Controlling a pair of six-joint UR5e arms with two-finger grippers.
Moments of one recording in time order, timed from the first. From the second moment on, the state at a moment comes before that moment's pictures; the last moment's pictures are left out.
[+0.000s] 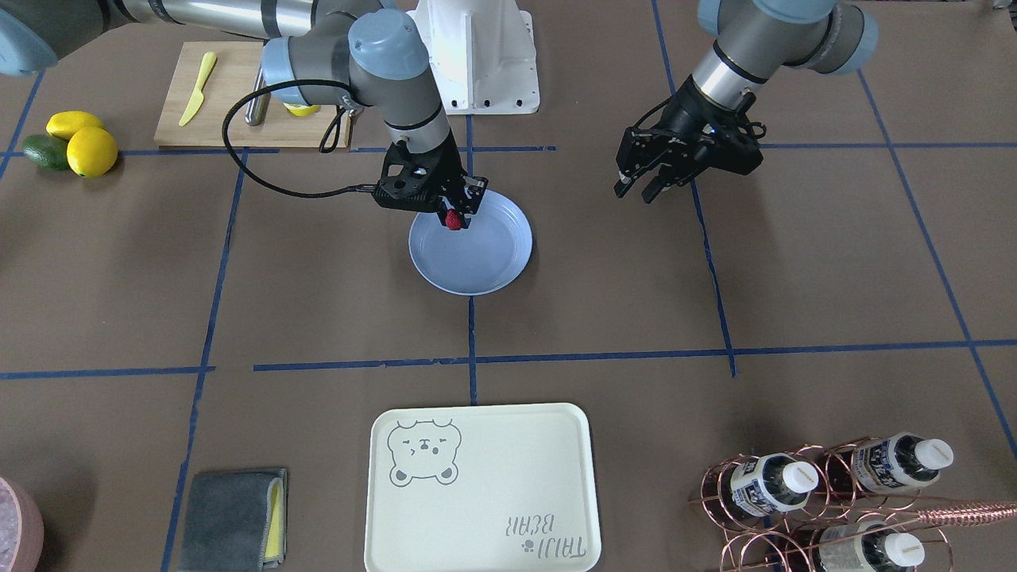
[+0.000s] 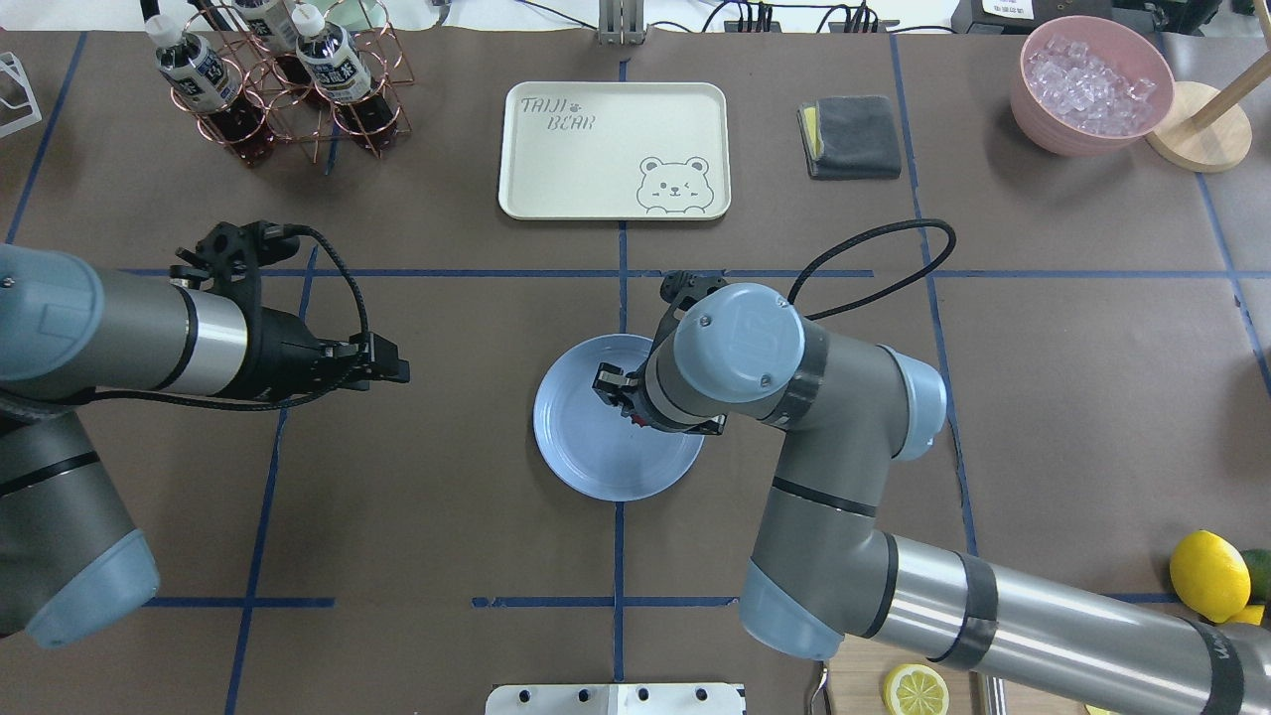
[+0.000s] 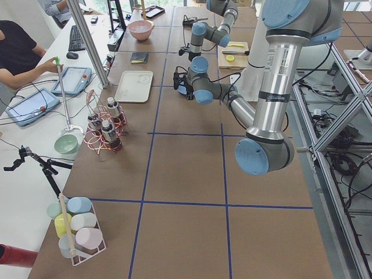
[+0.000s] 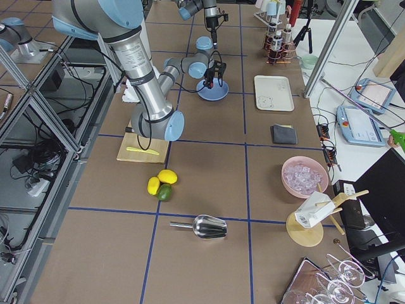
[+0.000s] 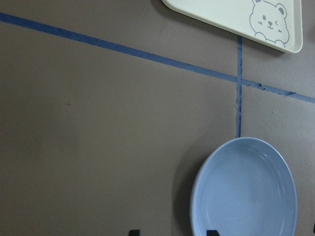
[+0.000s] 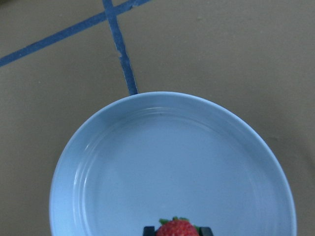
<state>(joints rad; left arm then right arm) -0.66 -1.73 -2.01 -2.14 -1.96 -1.34 0.41 -0.90 1.64 -1.38 1.76 1.64</state>
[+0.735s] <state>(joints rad) -0.70 -1.69 -2.01 -2.14 -1.97 -1.31 0.38 -0.83 1.50 -1.38 1.72 1.63</state>
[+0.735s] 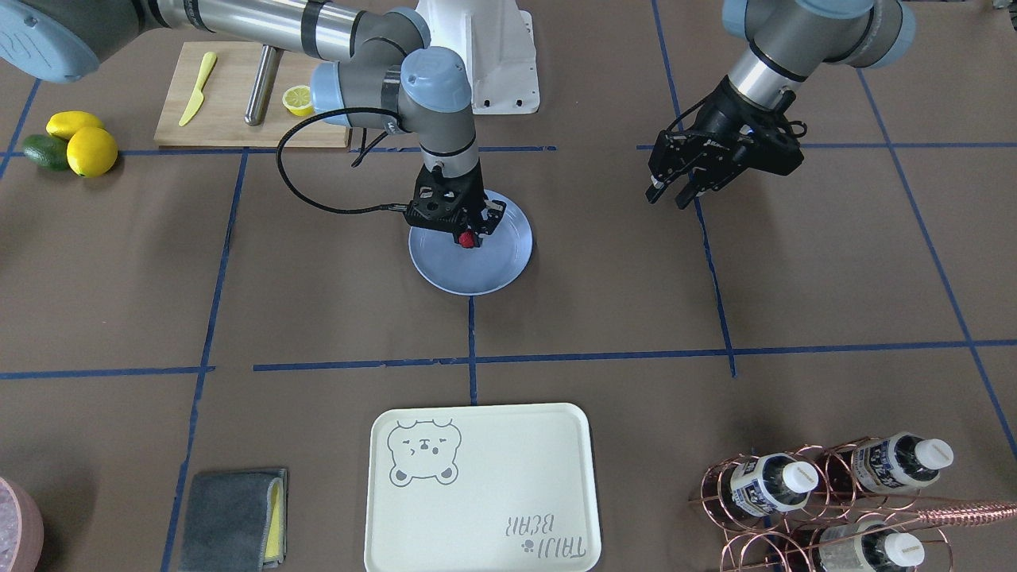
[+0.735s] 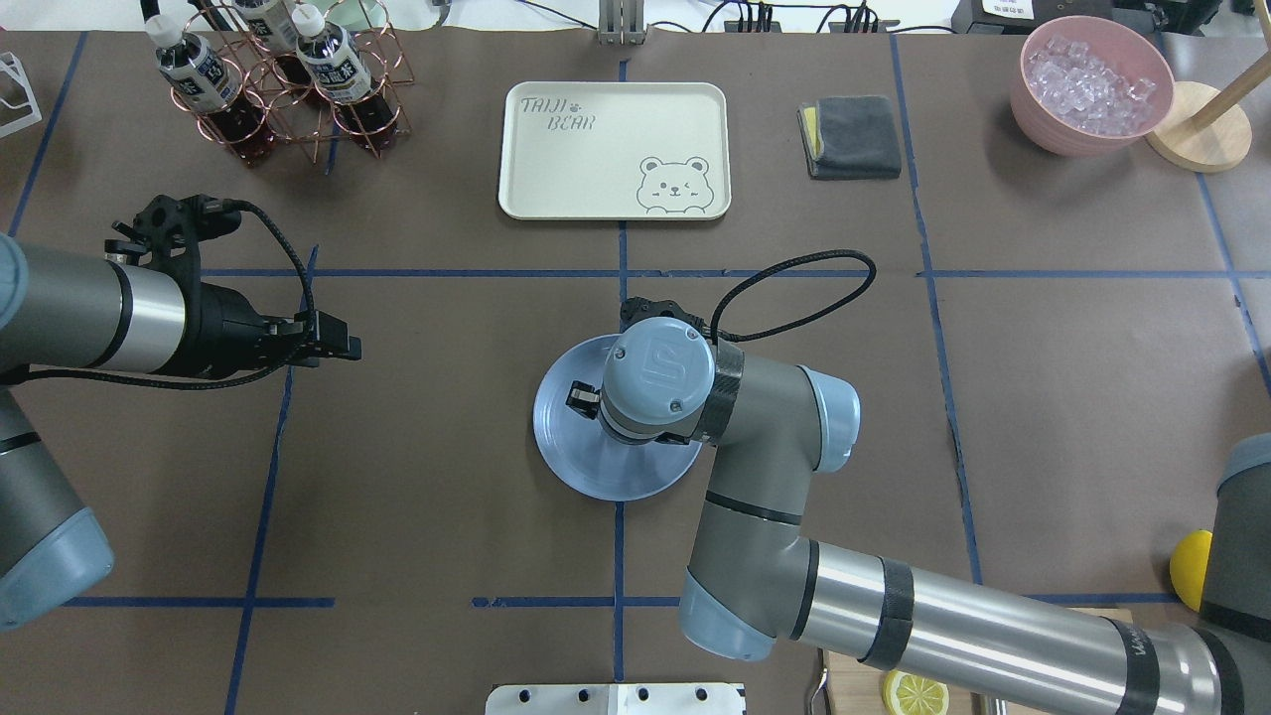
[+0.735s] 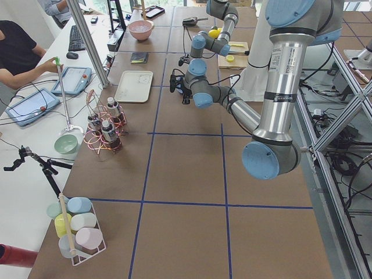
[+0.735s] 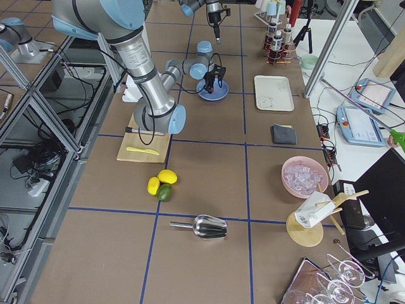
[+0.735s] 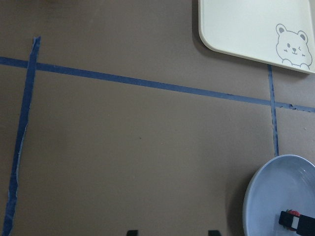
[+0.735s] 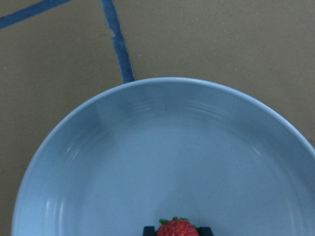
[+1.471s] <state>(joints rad) -0.70 -1.70 -2.01 -2.14 -1.97 -1.31 0.38 -0.82 1.50 -1.38 1.69 1.63</state>
